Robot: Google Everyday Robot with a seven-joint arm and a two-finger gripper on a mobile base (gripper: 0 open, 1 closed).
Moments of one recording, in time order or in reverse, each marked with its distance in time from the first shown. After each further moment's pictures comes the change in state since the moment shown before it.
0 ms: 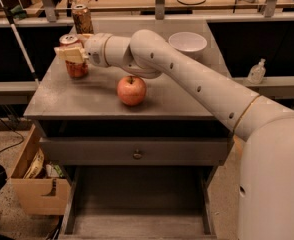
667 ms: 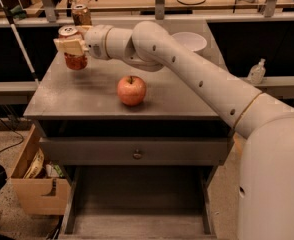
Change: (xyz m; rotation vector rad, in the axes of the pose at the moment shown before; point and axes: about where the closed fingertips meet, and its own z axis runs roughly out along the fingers) arm -0.025 -0.004 -0.007 -0.012 -0.023 -0.018
